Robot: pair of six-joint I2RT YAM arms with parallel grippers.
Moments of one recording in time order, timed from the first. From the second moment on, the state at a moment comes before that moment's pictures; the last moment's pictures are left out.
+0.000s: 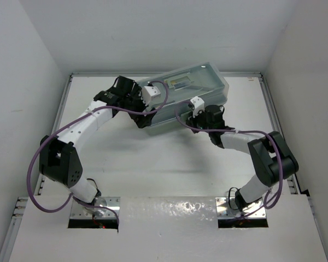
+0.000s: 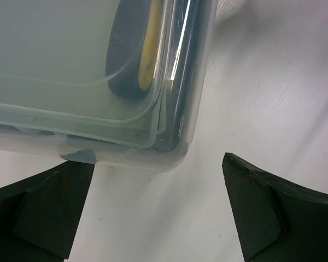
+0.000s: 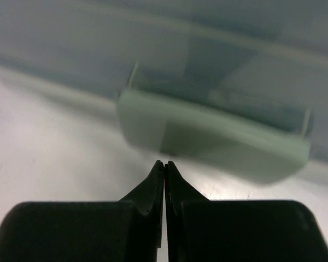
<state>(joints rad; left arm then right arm) -0.39 1.58 1.37 -0.69 0.41 0.52 0.39 1.60 0.66 0.44 -0.27 -0.10</state>
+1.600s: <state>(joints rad) -0.18 2.28 2.18 -0.36 0.70 -0.04 0.39 1.48 0.42 0.65 -0.19 -0.11</state>
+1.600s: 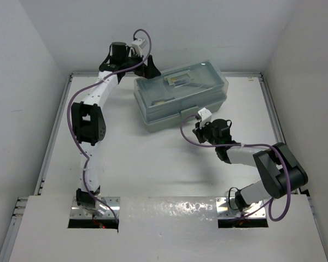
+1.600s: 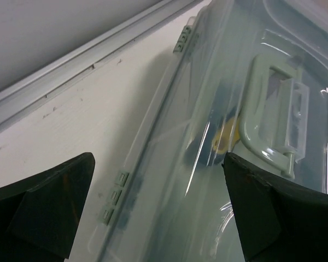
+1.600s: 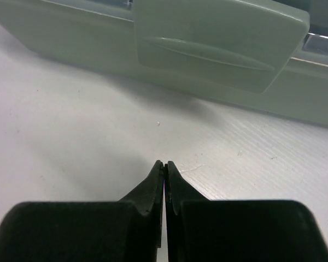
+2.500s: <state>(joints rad) -0.21 2.28 2.13 -0.31 0.70 -0.04 0.39 1.80 0.79 0.61 -0.17 -0.03</state>
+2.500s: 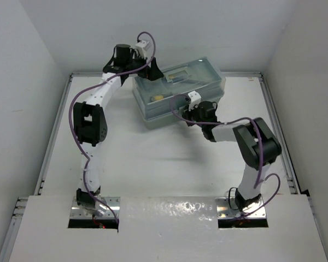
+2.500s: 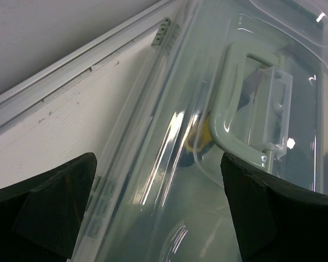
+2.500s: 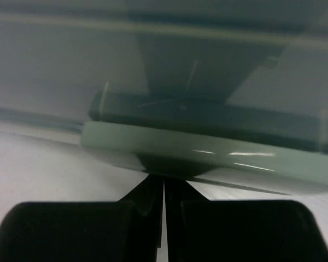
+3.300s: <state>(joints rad) -0.24 2.20 2.09 -0.40 0.57 0.06 0.40 1.10 0.33 0.32 -0.06 0.00</state>
